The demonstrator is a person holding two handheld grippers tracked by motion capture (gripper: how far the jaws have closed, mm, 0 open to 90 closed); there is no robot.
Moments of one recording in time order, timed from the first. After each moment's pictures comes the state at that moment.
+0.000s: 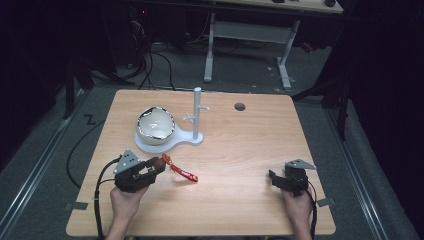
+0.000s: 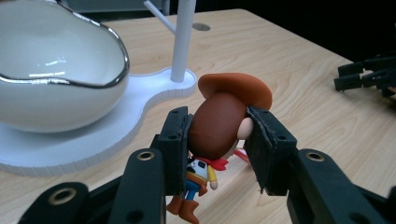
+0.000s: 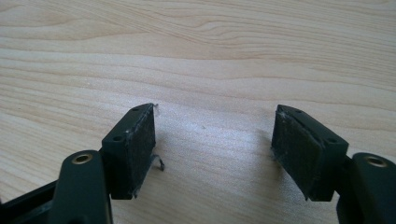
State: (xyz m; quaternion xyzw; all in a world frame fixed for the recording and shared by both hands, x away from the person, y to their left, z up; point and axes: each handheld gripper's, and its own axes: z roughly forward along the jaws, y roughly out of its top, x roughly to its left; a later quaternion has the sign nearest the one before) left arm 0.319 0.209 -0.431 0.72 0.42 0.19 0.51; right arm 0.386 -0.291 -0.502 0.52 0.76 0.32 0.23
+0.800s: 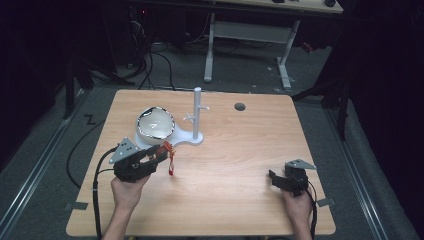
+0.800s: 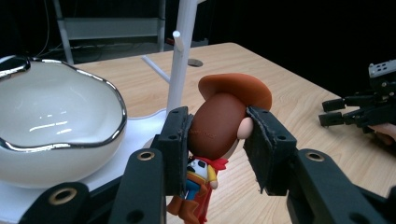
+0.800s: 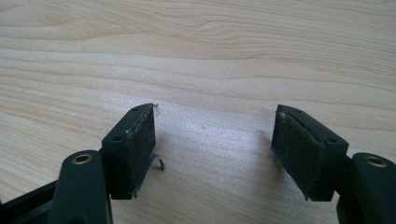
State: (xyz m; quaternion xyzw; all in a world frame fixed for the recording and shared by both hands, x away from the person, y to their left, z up) left arm 0.332 0.205 -0.398 0.70 0.41 0.20 0.55; right arm 0.386 -0.291 -0.502 0.52 0.76 0.32 0.23
